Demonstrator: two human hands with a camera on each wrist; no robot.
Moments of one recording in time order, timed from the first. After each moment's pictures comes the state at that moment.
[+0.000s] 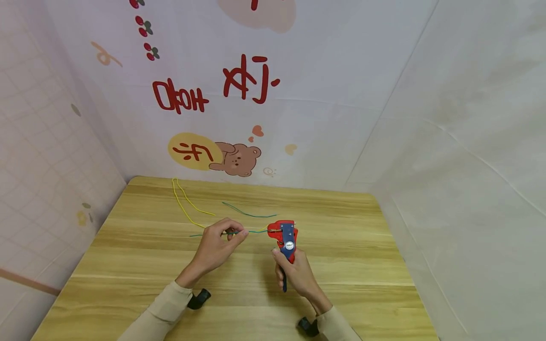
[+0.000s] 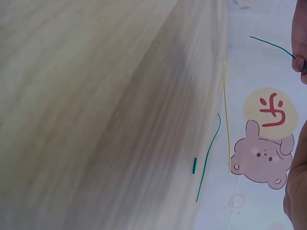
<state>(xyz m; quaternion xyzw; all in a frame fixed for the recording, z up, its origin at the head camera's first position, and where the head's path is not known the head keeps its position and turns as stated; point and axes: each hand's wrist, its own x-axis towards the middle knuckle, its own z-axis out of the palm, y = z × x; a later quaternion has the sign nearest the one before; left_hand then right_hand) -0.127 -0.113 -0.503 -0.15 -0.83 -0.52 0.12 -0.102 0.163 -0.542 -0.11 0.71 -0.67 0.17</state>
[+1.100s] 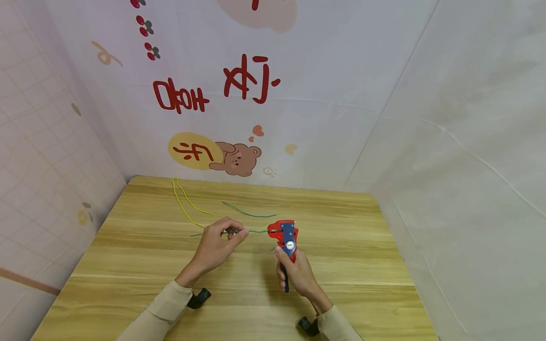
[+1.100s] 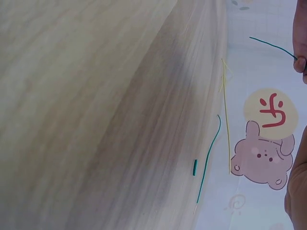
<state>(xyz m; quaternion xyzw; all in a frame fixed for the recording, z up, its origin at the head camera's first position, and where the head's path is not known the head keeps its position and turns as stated) -0.126 -0.113 -0.500 -0.16 -0.82 -0.54 0.12 -0.101 0.164 -0.542 -0.11 0.69 -0.69 0.18</state>
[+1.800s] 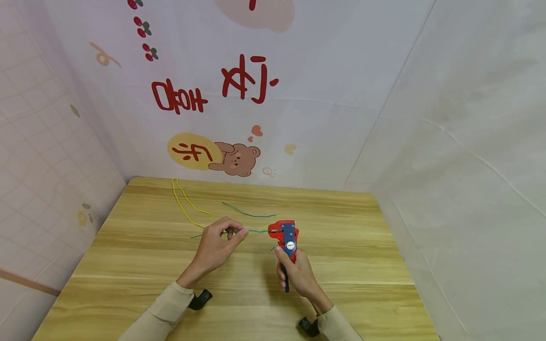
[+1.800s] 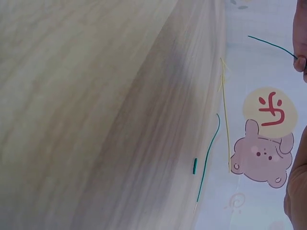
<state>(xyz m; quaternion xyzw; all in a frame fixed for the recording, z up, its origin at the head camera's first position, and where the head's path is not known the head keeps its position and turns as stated) -0.124 -0.110 -0.498 -0.15 -0.82 -0.54 0.14 -0.100 0.166 -0.542 -0.11 0.69 -0.69 0.18</state>
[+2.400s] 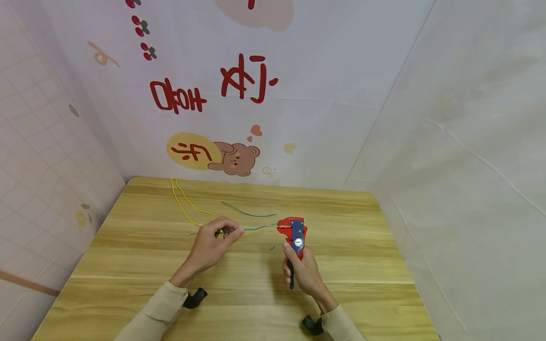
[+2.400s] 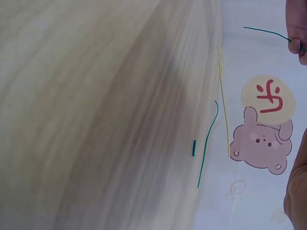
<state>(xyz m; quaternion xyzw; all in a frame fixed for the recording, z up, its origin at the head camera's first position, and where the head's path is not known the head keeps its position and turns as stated) -0.125 -0.123 -0.494 -0.16 -0.81 -0.56 0.09 -0.106 0.180 -0.542 -0.09 0.67 -0.72 0.15</state>
